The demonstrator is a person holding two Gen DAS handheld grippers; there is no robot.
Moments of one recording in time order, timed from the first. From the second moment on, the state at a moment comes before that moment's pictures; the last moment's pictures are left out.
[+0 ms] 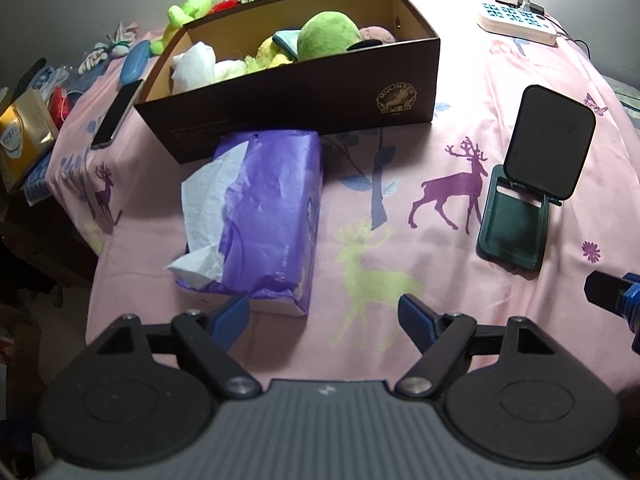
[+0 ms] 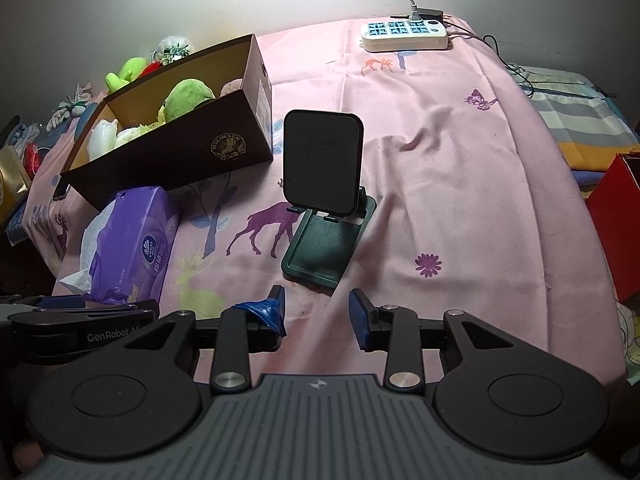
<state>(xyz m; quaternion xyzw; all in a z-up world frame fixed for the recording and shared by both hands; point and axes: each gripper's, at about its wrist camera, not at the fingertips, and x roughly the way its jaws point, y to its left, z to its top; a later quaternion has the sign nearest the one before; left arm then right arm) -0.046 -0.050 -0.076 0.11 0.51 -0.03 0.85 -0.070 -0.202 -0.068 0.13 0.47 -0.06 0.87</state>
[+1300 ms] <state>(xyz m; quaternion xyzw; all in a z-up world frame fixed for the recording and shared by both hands) -0.059 -0.058 -0.087 0.12 0.51 -0.03 0.85 -0.077 -0.200 -0.088 0.10 0.52 -0.08 0.85</state>
